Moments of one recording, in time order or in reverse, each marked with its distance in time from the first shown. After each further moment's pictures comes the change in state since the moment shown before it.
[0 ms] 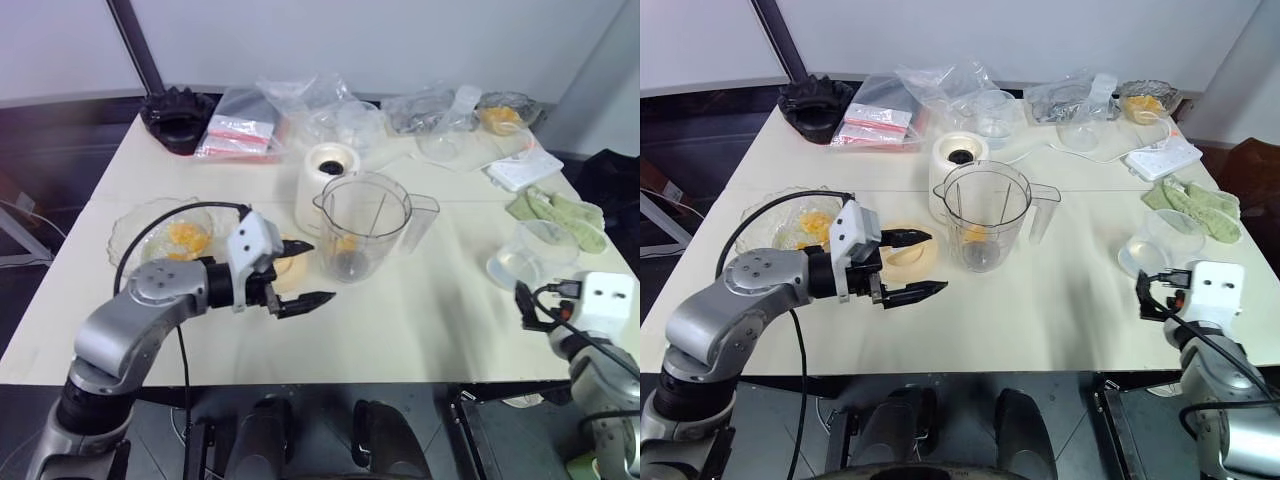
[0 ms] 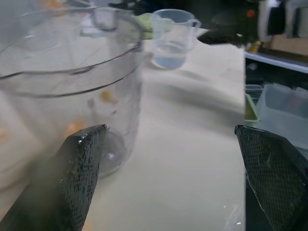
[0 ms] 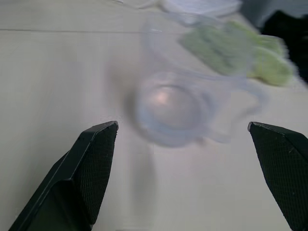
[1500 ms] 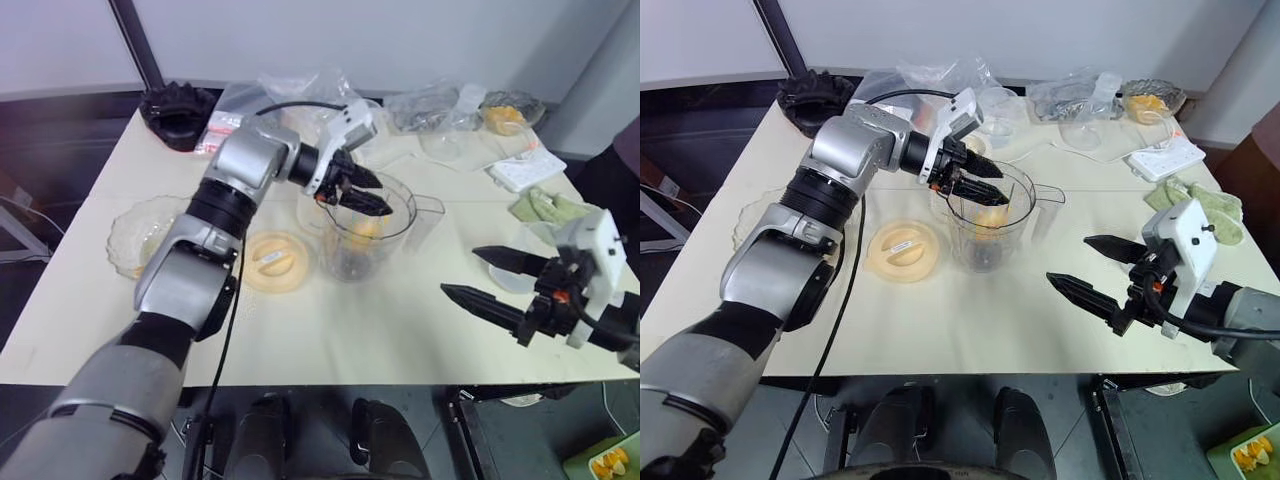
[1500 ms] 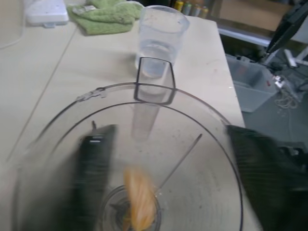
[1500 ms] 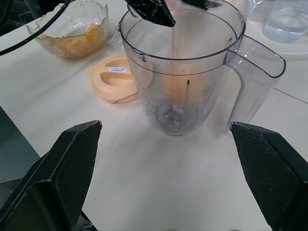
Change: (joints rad) left arm -0.992 -0.347 -0.215 1.332 0.382 -0.208 -0.488; right arm -0.038 -0.516 -0.148 -0.313 0.853 0.315 0.470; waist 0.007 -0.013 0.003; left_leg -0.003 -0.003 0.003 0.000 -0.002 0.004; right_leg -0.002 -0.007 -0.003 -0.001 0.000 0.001
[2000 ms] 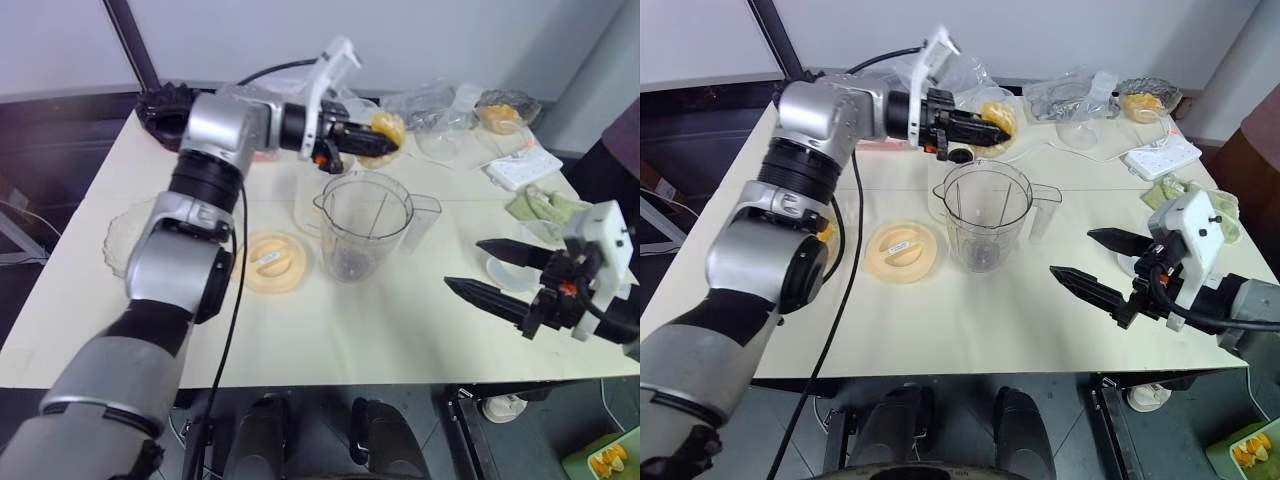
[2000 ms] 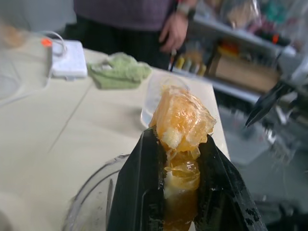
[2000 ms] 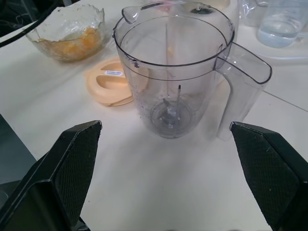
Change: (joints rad) left arm -0.101 -0.012 0.131 0.066 -0.084 0.069 0.037; right arm -0.049 -0.001 -0.009 0.017 -0.014 0.028 0.011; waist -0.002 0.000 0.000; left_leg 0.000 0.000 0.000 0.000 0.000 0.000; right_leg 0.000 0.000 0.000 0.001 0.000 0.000
